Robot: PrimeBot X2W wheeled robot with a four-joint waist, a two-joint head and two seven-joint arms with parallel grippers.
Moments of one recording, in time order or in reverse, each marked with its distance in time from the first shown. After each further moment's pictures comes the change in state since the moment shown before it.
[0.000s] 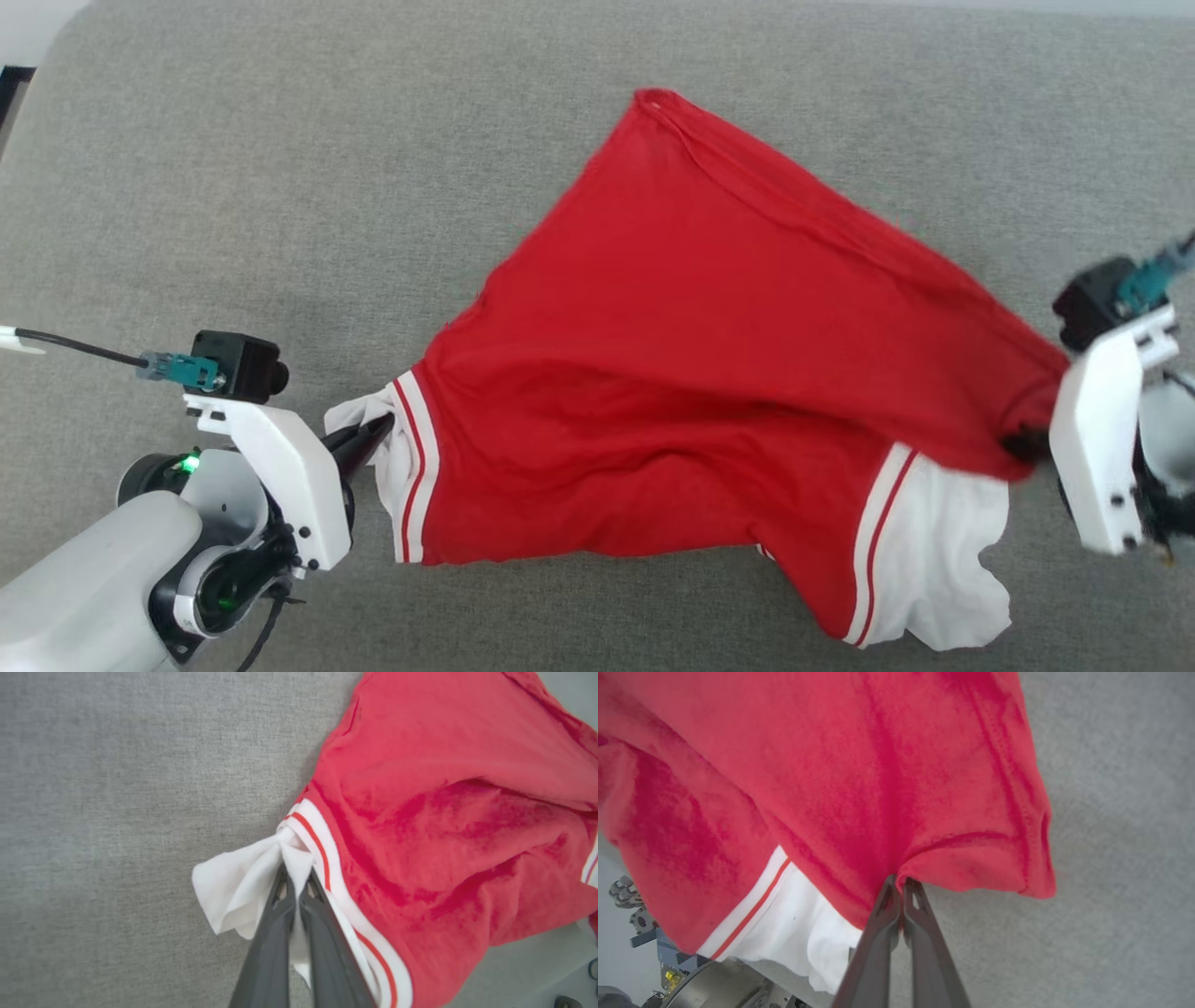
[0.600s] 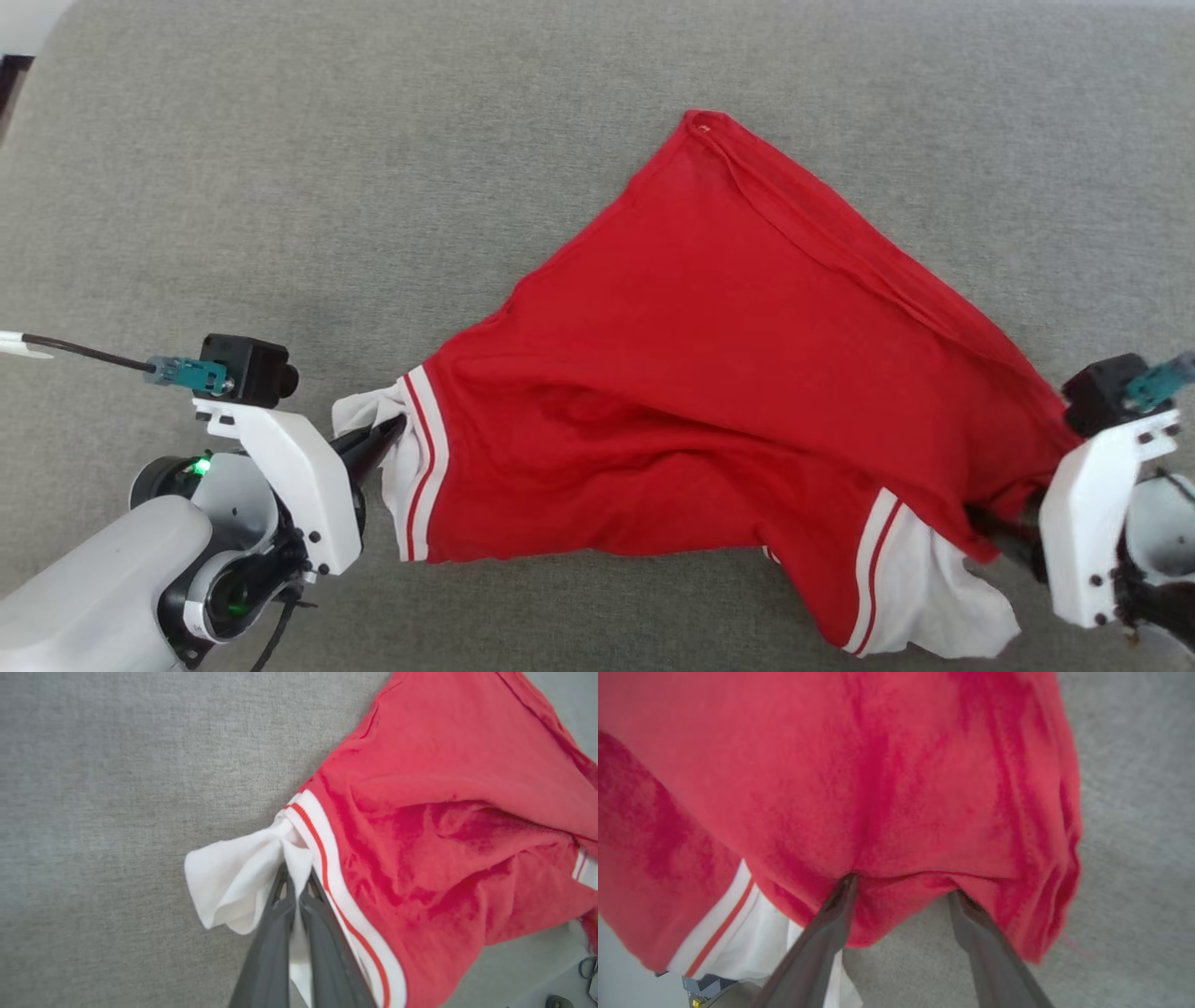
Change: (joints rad) left arm 0.010 -0.005 0.004 -0.024 -0.001 0.008 -0.009; right arm 0.227 0.157 -0.142 -0.033 -0.119 0.001 -0.134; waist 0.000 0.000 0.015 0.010
